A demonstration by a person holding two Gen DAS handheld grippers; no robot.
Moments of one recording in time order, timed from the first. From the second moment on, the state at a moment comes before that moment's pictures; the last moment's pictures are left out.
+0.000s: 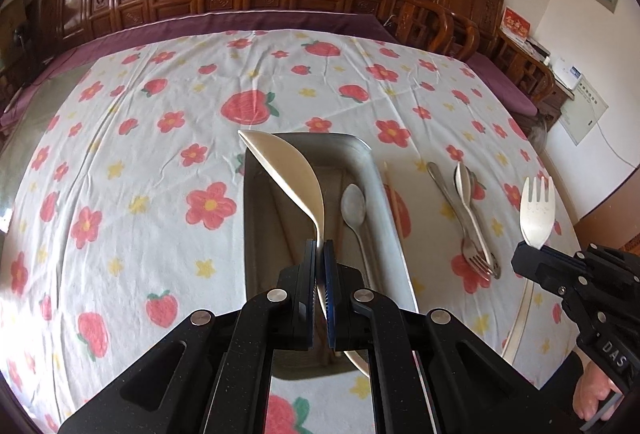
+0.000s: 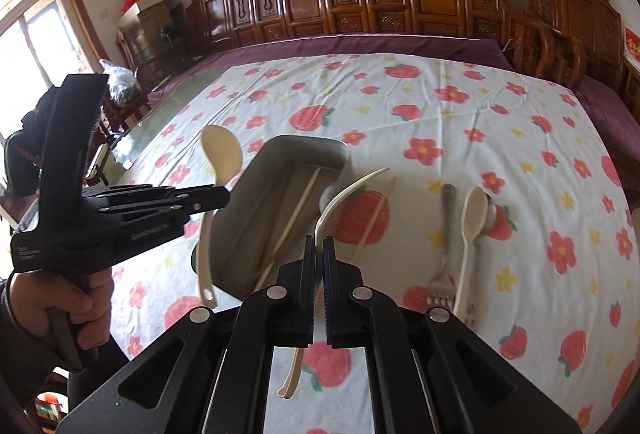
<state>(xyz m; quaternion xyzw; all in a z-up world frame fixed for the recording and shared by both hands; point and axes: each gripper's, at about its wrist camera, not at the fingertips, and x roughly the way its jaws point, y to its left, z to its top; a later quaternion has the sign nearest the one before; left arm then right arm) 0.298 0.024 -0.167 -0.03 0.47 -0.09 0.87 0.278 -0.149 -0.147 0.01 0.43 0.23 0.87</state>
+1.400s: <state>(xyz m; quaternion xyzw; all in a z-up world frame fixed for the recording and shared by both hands) 0.285 0.086 -0.140 -0.02 0.45 -0.05 0.89 0.340 -0.063 -0.178 -0.01 0.45 0.27 0.85</state>
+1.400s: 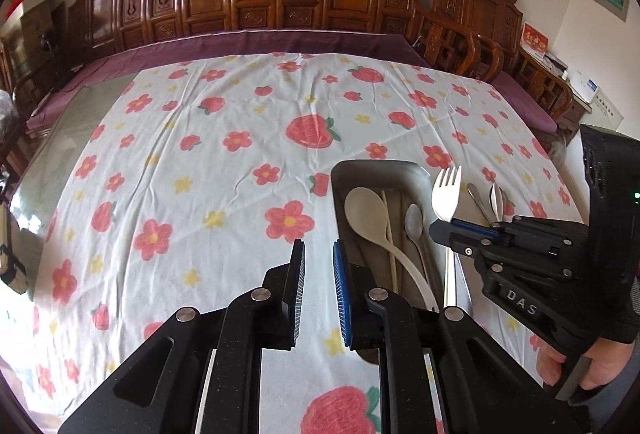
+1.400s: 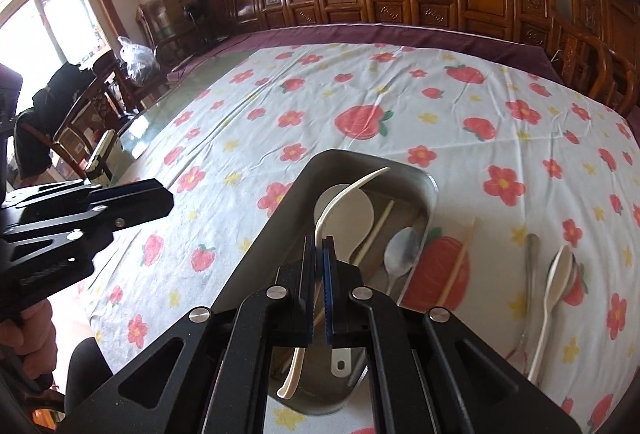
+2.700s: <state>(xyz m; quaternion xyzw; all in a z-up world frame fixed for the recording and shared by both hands) 0.266 0.056 -0.147 -0.02 0.45 -0.08 0.89 0.340 -0.149 -0.221 0.00 0.48 0.20 0.85</state>
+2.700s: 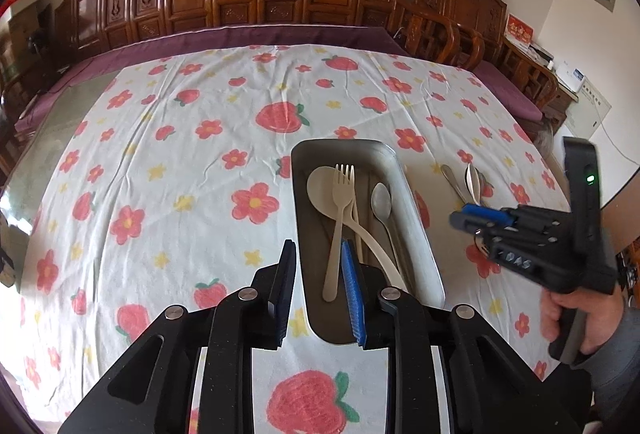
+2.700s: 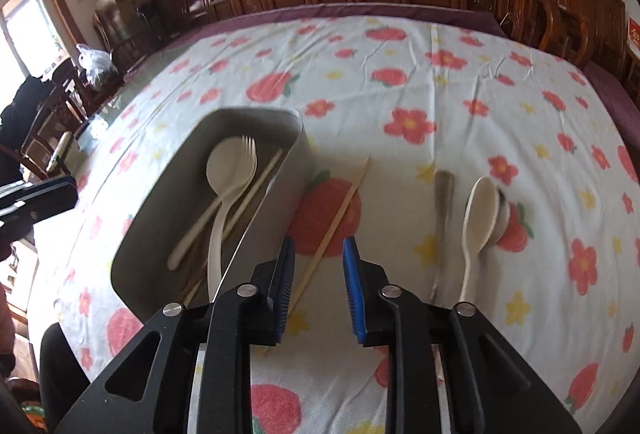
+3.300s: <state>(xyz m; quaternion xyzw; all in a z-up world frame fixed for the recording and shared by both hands) 0.263 0.053 -0.151 -0.01 0.46 -0.07 0.89 0.360 -0.122 -0.263 -0.09 0.53 0.17 0.83</state>
